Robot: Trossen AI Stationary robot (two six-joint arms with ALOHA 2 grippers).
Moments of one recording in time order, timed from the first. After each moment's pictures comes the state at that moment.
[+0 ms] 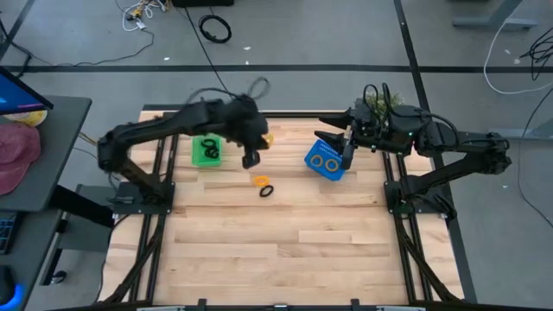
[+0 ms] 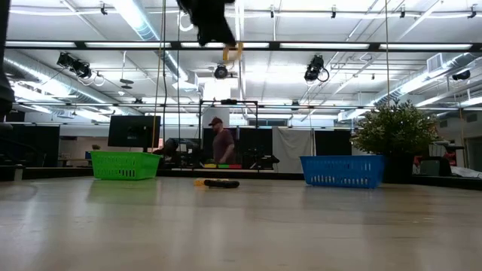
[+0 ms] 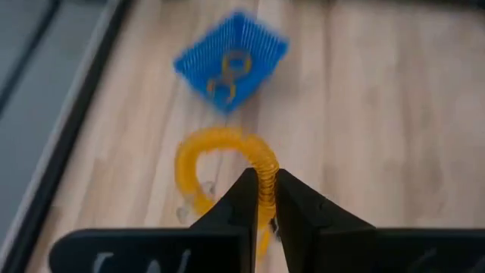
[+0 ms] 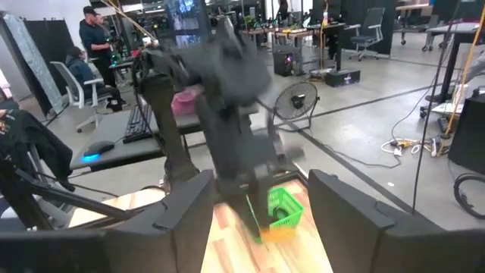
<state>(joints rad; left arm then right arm) 0.28 1.56 1.59 -0.83 0.12 0.09 0.04 1.11 1.36 -0.34 0.32 0.15</state>
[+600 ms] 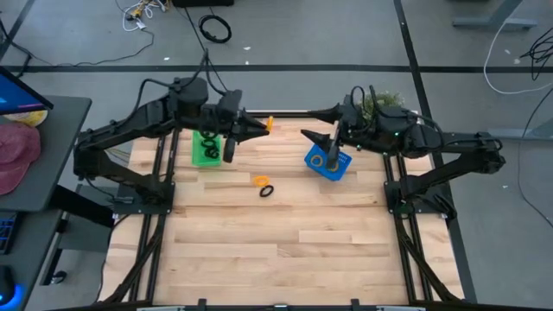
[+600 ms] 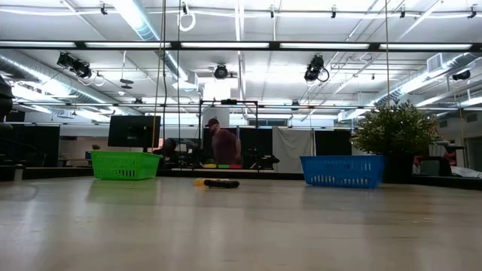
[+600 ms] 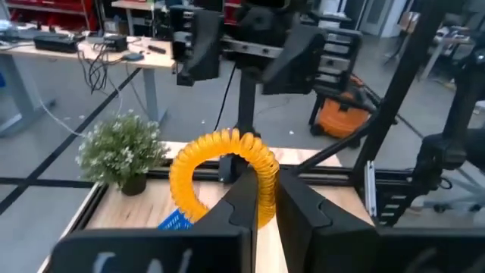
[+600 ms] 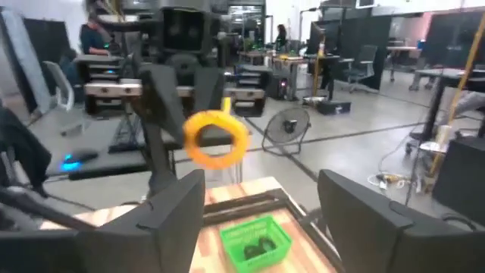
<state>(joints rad) 0.22 1.34 1.61 -0.44 0.26 -0.04 0.02 1.20 1.36 -0.17 0.32 0.02</state>
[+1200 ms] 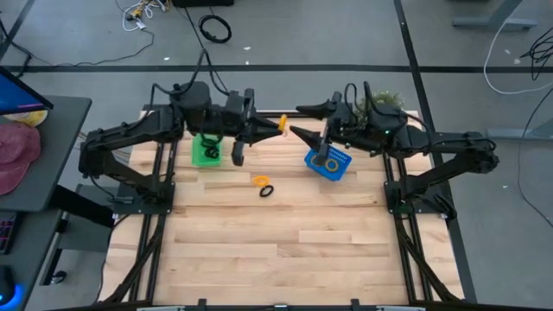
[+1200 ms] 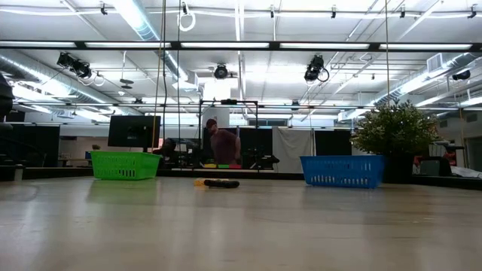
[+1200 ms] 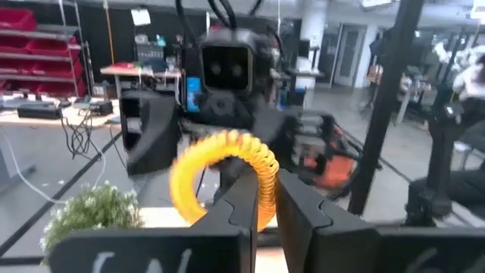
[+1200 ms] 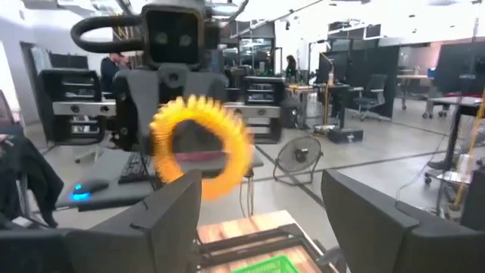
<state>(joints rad) 0.15 1.40 1.61 -0.15 0.24 -0.07 -0.01 1.27 1.36 0.02 0.25 -0.01</state>
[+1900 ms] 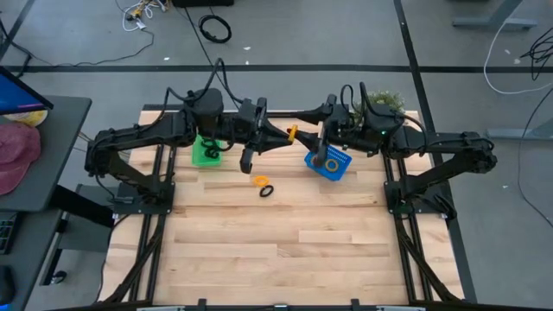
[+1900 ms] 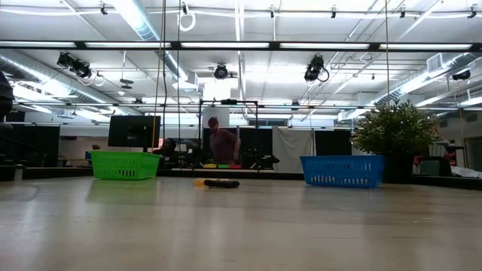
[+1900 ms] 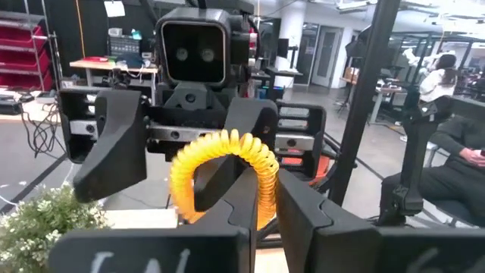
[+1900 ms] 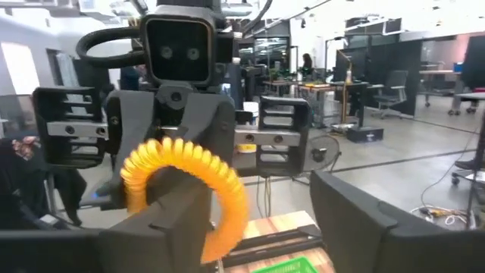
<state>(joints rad) 0.12 1.46 1.61 -0.09 0.29 -0.11 -0.01 1.29 1.36 0.04 0.20 0.03</state>
